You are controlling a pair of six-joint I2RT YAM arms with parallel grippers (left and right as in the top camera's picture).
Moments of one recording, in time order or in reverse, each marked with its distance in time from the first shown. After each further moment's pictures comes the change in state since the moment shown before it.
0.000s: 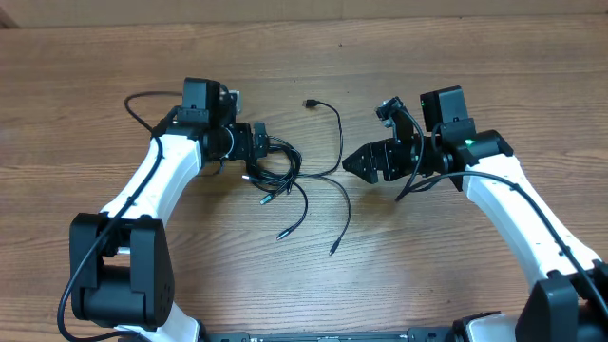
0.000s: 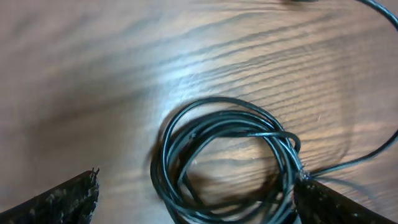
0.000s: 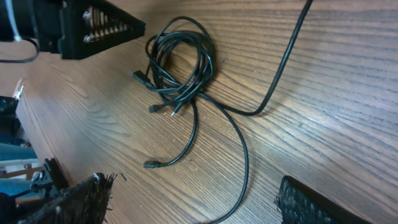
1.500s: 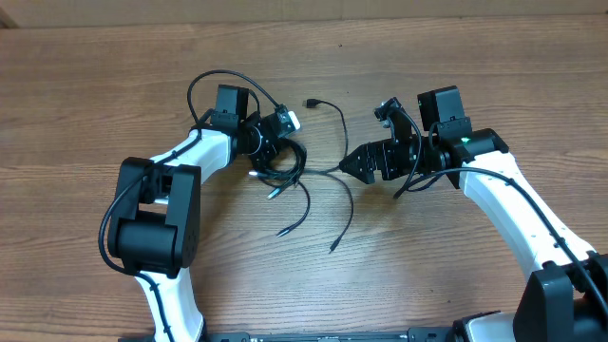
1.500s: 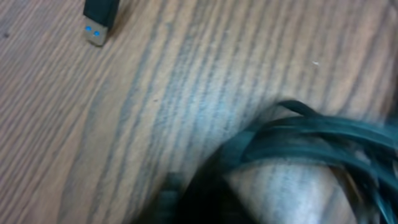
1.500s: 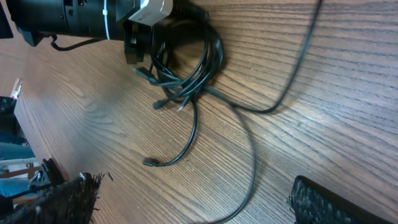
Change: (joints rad) left arm -0.066 0.295 0.029 0.336 0.193 0.953; right arm 0.000 0.024 0.000 0.010 0.000 0.001
